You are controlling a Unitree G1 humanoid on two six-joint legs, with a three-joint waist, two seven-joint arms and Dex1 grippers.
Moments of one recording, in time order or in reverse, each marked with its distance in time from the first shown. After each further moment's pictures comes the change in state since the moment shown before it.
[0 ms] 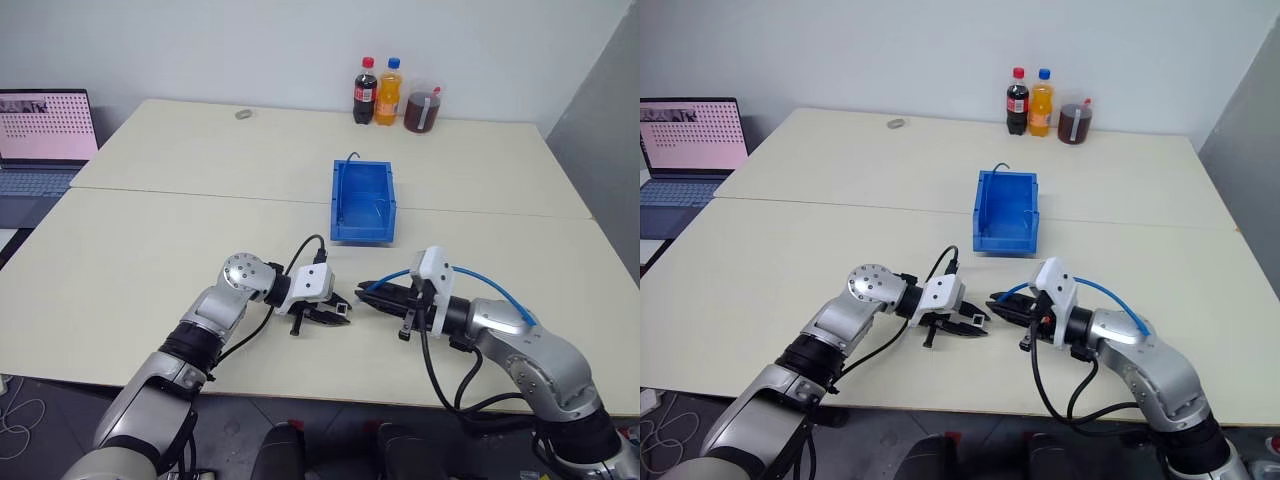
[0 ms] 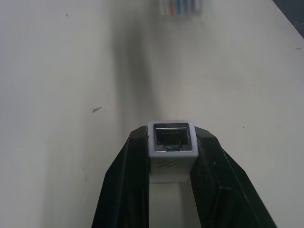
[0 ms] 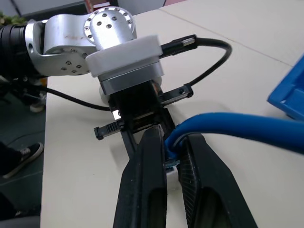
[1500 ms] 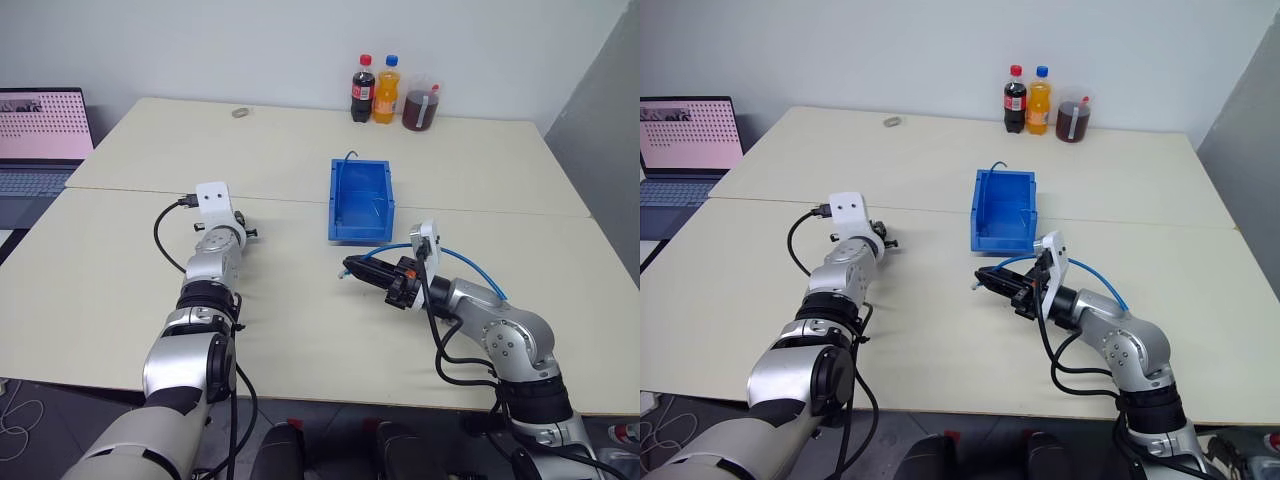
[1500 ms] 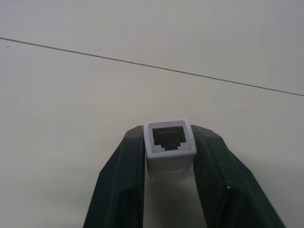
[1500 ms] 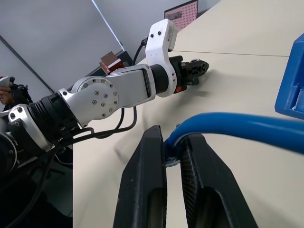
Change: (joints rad) left arm -0.288 -0.201 0.651 0.575 -0.028 0.290 1.452; right arm -0.122 0.214 -0.163 0.221 0.242 0.173 -0.053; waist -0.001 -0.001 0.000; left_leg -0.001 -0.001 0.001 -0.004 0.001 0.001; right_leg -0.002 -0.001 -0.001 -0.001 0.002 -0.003
